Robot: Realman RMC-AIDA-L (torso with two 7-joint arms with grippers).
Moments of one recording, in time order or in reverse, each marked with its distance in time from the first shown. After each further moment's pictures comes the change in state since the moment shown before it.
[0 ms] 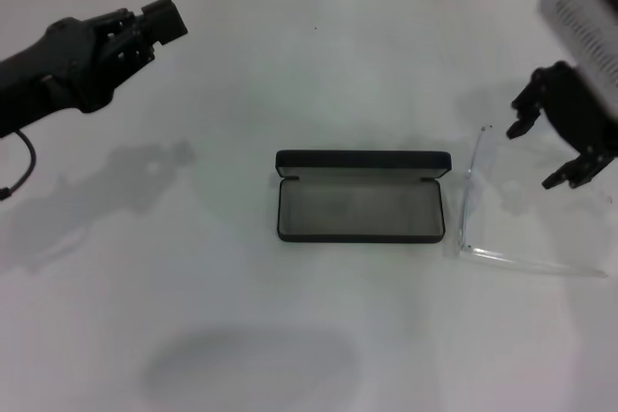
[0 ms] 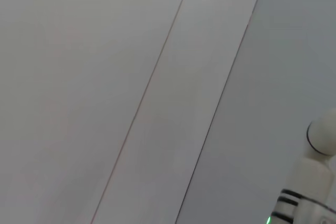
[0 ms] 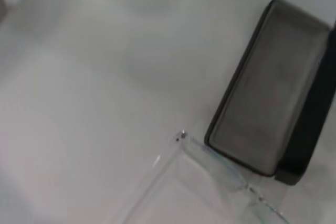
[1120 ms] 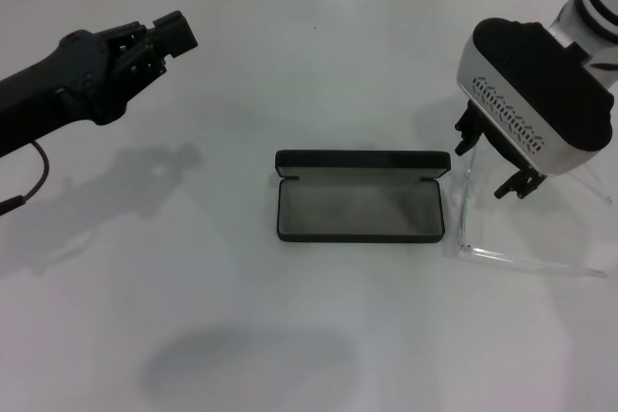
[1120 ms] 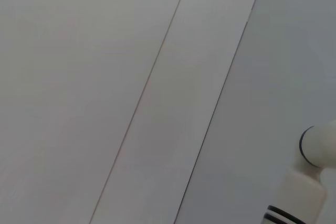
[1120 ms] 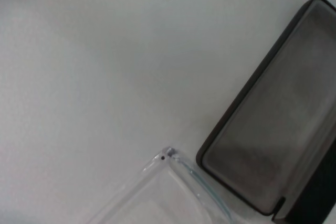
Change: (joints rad) left arm -0.020 0.002 0.000 -0.079 0.006 0.003 0.067; right arm 0.032 0.026 -0.218 0.146 0.030 0.235 -0.038
